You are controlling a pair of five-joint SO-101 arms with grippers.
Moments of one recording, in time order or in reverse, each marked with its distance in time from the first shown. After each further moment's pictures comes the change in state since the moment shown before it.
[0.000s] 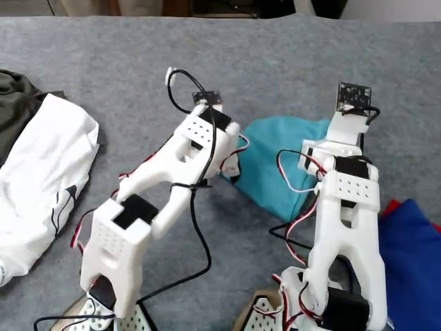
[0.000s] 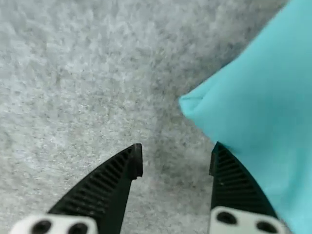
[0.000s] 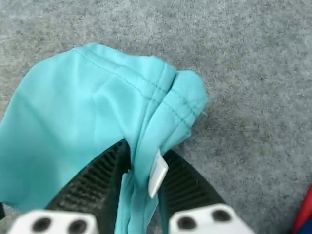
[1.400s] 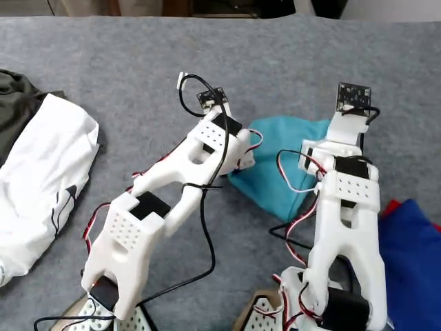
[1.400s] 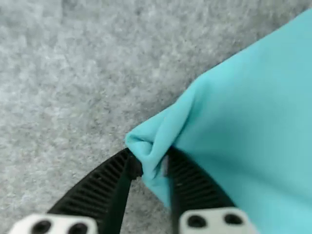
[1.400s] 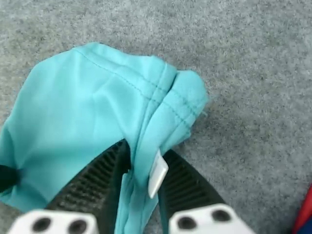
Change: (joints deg) left arm 2.0 8.1 -5.3 -11.3 10.8; right arm 0.0 0.0 0.0 0.9 0.9
